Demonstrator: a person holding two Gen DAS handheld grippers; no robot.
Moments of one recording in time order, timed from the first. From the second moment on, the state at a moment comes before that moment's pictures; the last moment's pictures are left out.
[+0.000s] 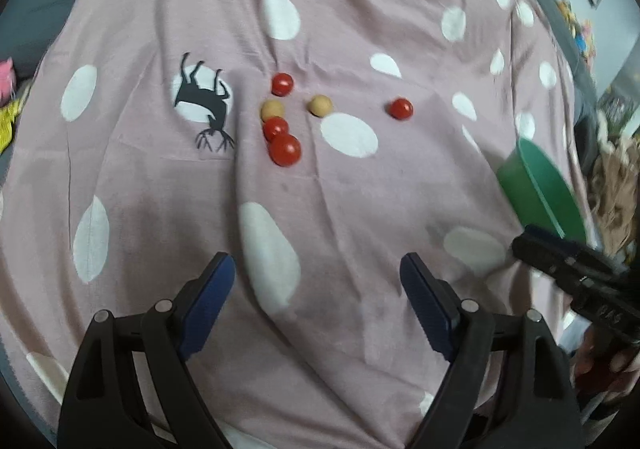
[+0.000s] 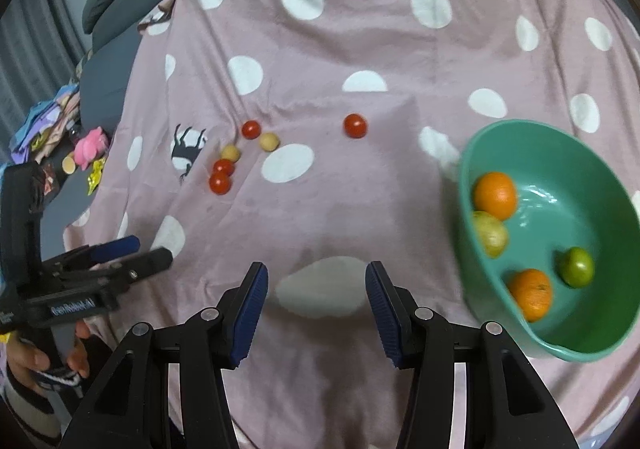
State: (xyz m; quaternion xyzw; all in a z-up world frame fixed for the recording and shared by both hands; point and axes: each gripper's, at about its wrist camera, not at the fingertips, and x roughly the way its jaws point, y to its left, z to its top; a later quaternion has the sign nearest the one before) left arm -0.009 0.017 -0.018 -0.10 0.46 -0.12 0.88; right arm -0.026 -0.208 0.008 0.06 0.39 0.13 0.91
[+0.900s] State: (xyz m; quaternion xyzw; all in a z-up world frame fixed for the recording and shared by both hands) left arm 0.149 0.008 -0.031 -0.06 0.47 -0.18 0.86; right arm 0.115 -0.166 0.009 0.06 0.39 0.19 0.90
